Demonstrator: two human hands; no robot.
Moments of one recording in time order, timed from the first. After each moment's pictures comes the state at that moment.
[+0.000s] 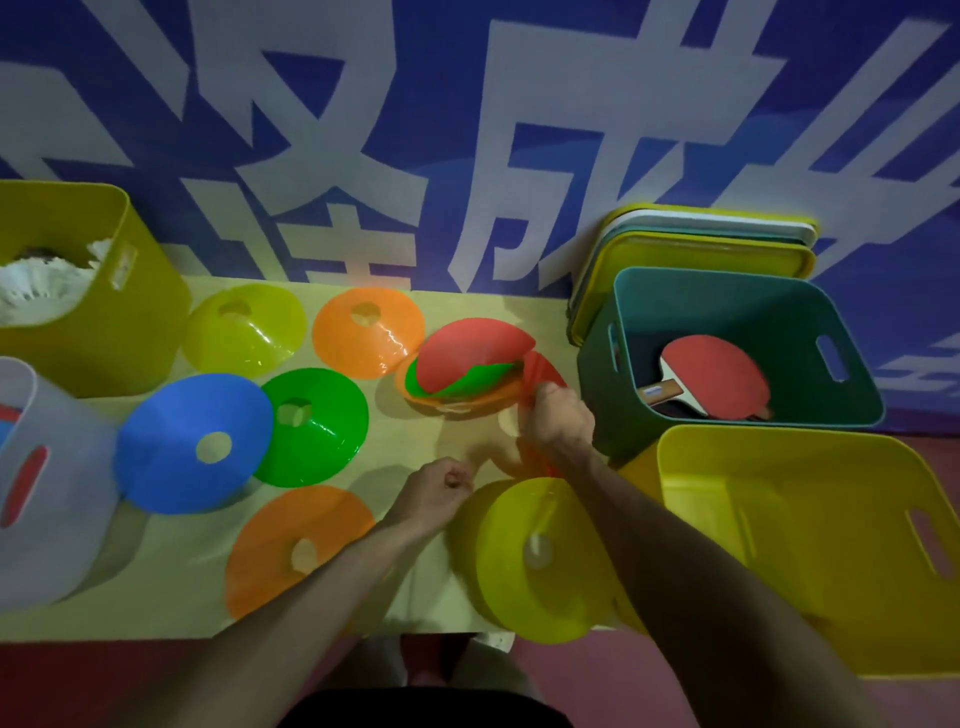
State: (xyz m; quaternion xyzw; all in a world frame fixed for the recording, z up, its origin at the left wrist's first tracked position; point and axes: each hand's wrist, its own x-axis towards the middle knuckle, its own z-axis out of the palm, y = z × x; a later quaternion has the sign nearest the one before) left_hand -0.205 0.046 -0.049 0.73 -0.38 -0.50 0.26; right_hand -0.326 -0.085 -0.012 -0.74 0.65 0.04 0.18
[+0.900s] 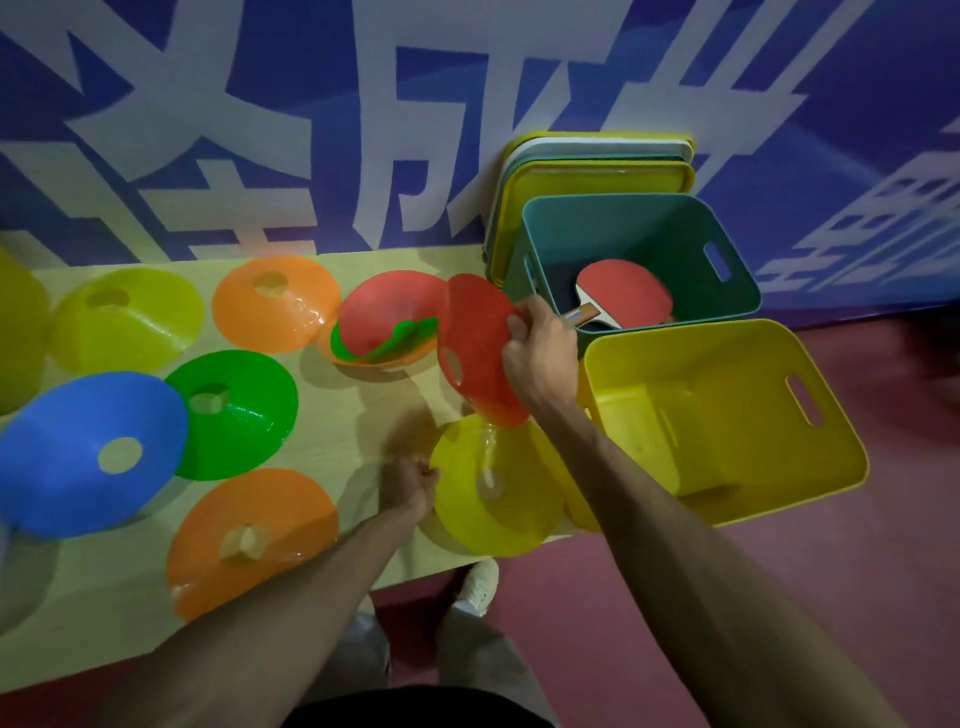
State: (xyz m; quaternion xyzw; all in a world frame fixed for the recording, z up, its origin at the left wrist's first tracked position) left_hand -0.253 0.063 -0.101 0.80 -0.36 -0.45 0.18; right_hand -0.355 -0.035 0.058 -0.64 0.69 -0.25 0.21
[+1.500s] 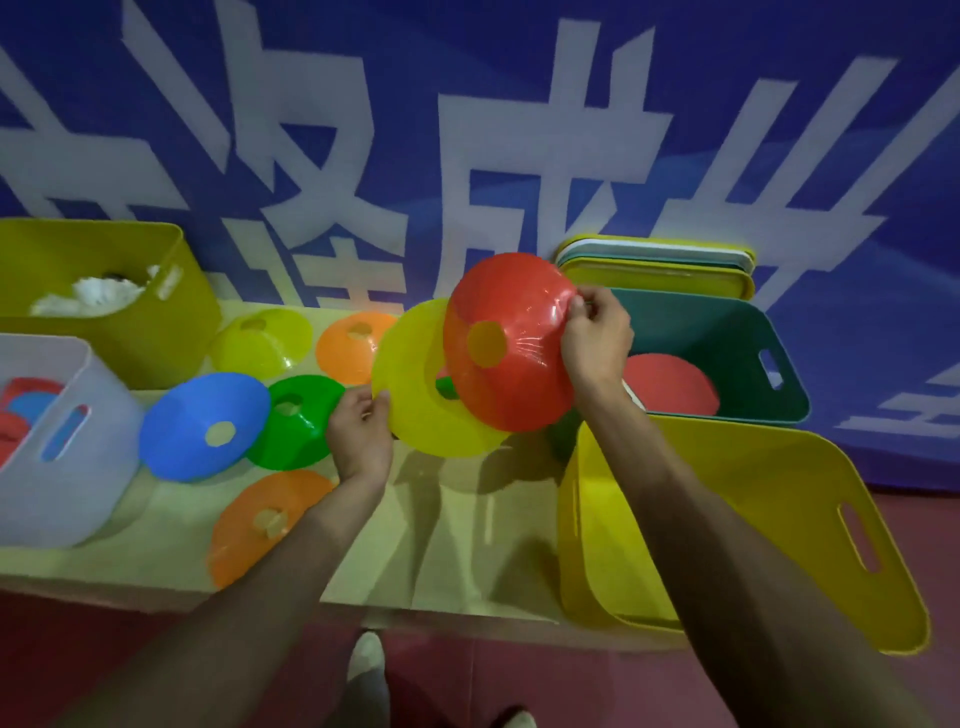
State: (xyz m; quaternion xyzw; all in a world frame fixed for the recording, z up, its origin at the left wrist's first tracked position) left_hand -0.244 0.045 0.022 0.79 -0.18 -0.16 0.57; right_hand -0.407 -0.083 0.127 -0.59 0.58 -0.44 0.35
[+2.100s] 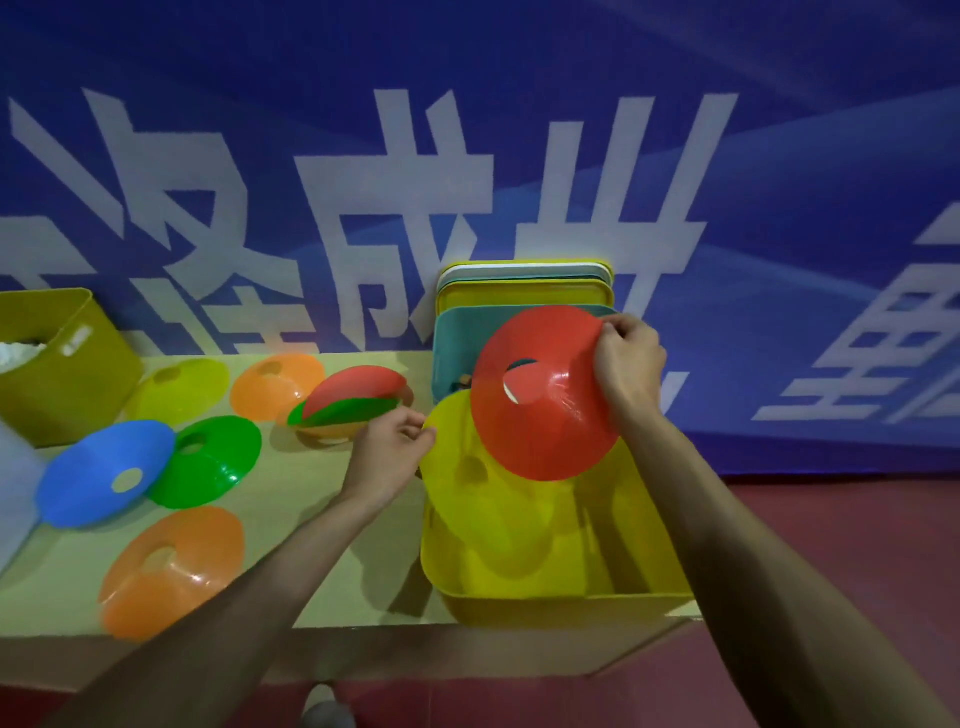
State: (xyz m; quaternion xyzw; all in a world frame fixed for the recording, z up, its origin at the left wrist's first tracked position) left_hand -0.421 0.015 0.072 0.75 -0.44 -0.24 0.42; right_hand -0.622 -0.110 0.150 -0.56 0.63 -0.43 0.32
